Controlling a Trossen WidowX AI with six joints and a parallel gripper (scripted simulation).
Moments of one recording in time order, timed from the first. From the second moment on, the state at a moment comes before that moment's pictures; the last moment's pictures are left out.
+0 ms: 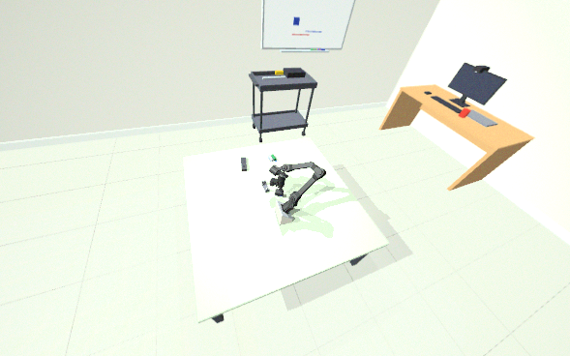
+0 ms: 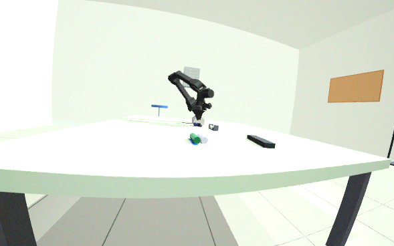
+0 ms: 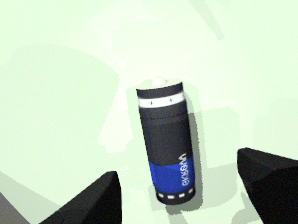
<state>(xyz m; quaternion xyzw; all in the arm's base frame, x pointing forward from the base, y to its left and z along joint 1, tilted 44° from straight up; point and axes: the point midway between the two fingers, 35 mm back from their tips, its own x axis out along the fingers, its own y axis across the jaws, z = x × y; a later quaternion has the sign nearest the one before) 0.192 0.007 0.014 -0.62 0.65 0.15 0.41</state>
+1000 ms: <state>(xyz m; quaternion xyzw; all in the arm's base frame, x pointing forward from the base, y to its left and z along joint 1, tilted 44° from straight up) 0.195 -0.023 -0.015 -0.62 0.65 0.15 0.41</state>
